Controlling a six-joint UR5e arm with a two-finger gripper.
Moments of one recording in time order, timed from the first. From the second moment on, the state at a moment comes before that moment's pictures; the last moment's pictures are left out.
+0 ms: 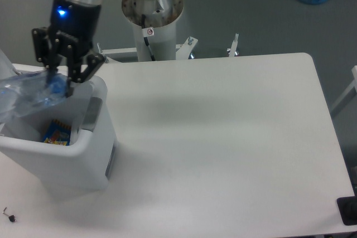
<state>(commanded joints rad) 2.13 -1.57 -1.65 -1.02 1.13 0.54</state>
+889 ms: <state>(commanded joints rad) 2.11 -1.60 -1.68 -1.01 1.13 0.56</state>
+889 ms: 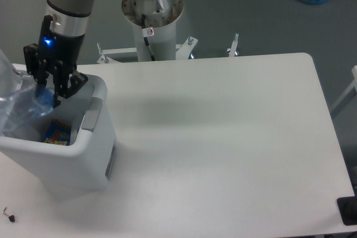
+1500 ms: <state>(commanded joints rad) 2.28 -1.54 -1.64 -0.95 1.15 0.56</state>
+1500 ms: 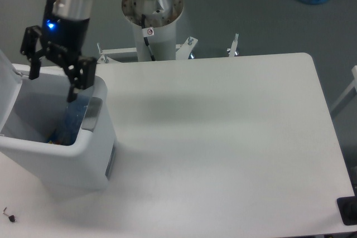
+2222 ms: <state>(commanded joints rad) 2.51 -1.58 -1.68 -0.97 1.58 1.18</state>
